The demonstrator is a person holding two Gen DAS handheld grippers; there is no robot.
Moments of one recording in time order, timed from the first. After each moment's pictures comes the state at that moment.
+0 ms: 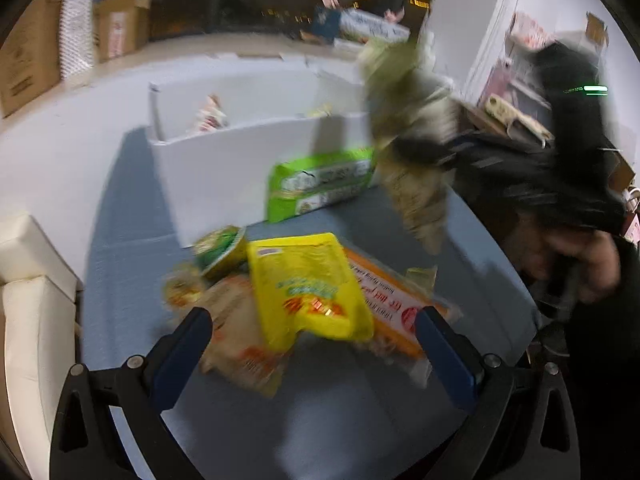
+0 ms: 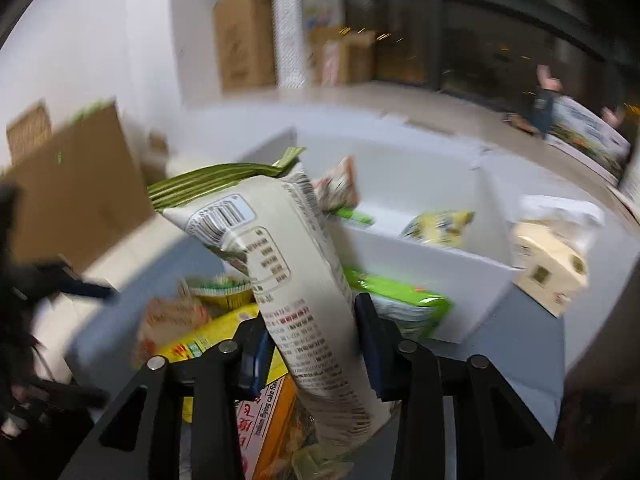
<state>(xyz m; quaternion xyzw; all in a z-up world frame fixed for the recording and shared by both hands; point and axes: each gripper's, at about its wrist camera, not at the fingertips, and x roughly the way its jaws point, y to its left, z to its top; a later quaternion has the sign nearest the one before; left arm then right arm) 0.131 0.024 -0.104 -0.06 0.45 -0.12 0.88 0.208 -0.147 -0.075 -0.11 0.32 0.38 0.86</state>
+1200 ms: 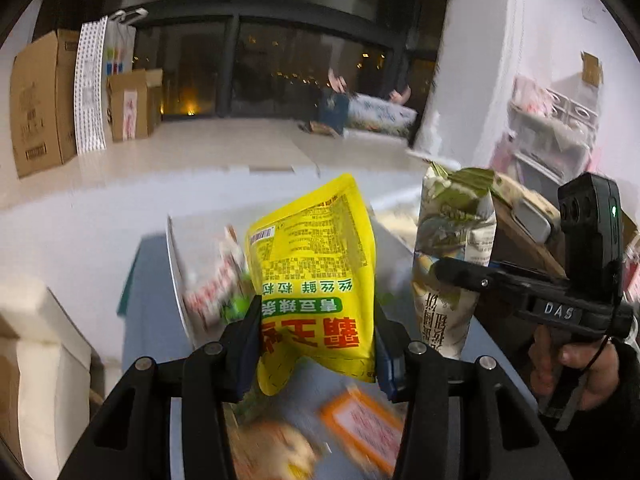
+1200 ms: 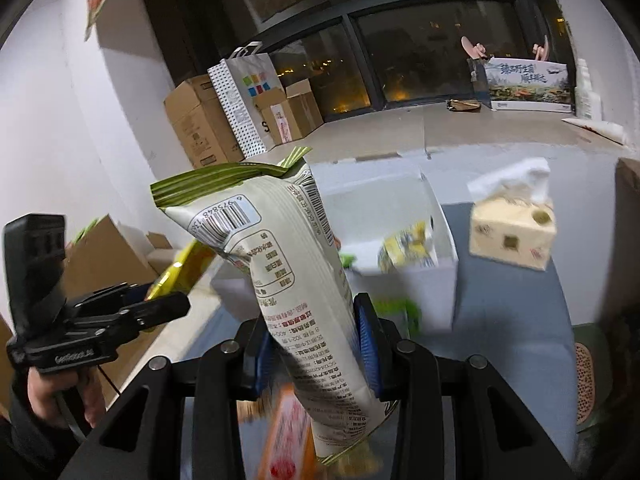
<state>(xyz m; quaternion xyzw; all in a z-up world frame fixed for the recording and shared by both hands) 0.191 0.053 -0.006 -0.07 0.31 -0.09 0.94 0.224 -0.184 -0.031 0.06 0.33 0.35 0.87</state>
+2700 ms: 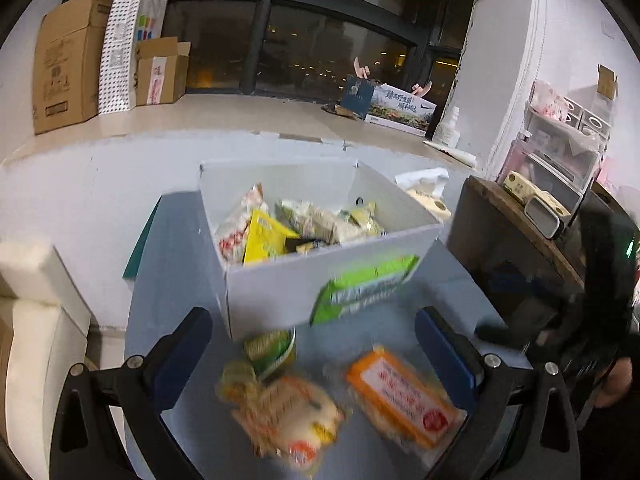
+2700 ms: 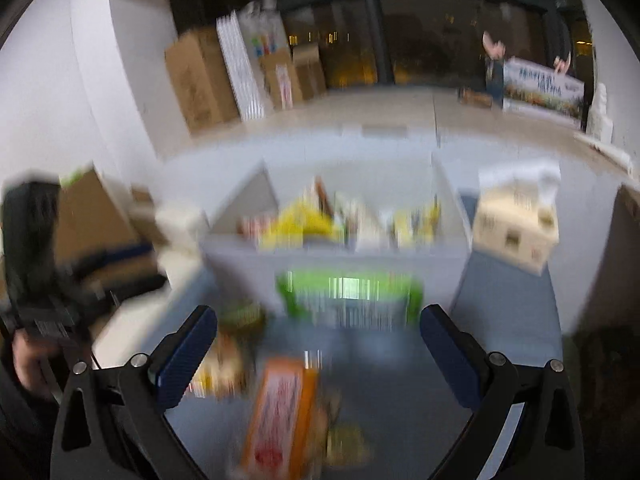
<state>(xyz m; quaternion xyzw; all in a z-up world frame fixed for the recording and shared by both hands) 0.139 0.075 -0.059 -0.10 0.33 -0.07 0.94 0.196 -0.159 -0.060 -0.04 0.37 0.34 0.86</state>
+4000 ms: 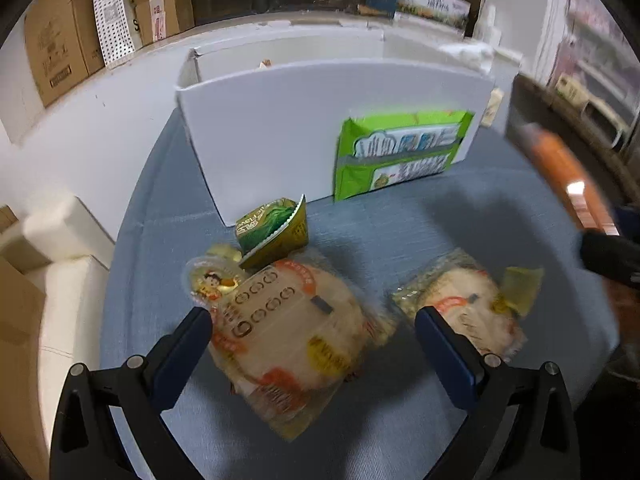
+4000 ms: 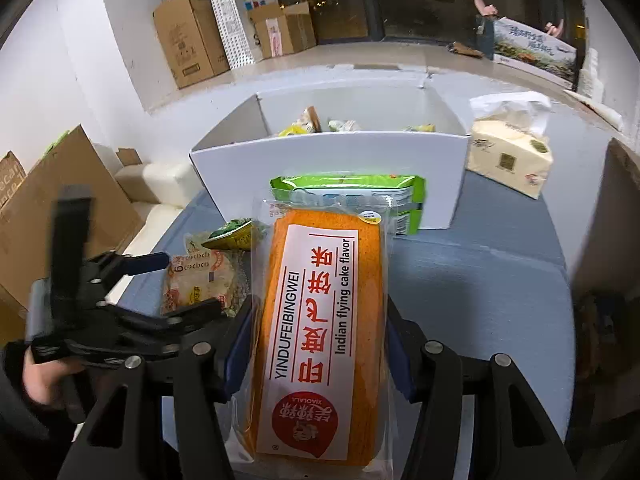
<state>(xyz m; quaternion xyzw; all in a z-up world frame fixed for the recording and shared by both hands) 0.155 0.020 -0.157 -0.01 0.47 0.01 0.88 0.163 -0.182 -0.090 -0.05 0.42 0.31 0.85</state>
